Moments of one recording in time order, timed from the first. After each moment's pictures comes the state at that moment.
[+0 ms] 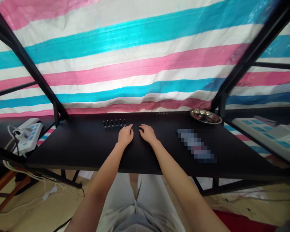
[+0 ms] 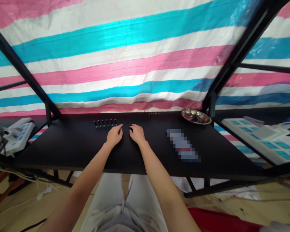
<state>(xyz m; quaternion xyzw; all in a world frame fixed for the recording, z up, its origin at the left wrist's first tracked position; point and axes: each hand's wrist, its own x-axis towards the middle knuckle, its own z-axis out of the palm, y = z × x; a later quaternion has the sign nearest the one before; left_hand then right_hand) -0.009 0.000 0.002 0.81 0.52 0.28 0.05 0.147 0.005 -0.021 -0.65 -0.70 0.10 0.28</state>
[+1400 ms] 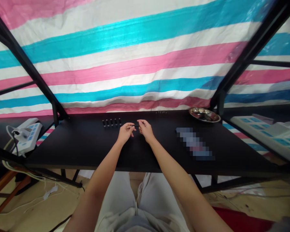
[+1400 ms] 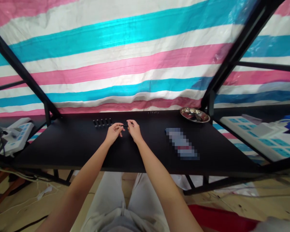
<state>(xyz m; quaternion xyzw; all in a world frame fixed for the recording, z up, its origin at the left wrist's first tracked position) -0.003 0.001 0.010 0.63 0.39 0.47 0.48 0.129 0.002 -0.006 -0.43 -0.43 0.48 0.63</state>
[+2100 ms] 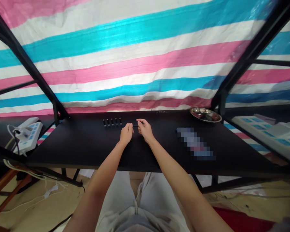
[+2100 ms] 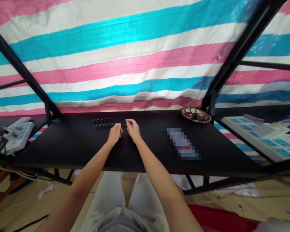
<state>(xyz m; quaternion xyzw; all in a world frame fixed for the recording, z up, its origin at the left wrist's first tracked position) -0.002 -0.007 0.006 0.70 0.48 0.44 0.30 0.121 -0.003 -0.001 -0.41 -0.44 0.49 0.64</state>
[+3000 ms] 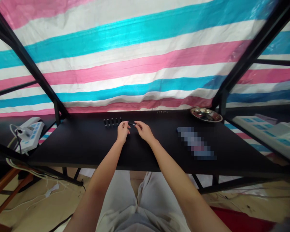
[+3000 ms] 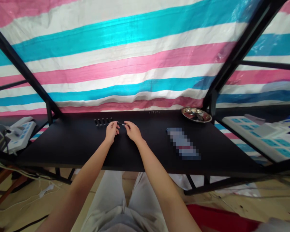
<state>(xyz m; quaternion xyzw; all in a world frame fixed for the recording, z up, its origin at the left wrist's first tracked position) -0.006 0.012 0.002 0.51 0.47 0.55 0.46 0.131 -0.003 -0.011 -0.49 -0.69 0.19 0.49</state>
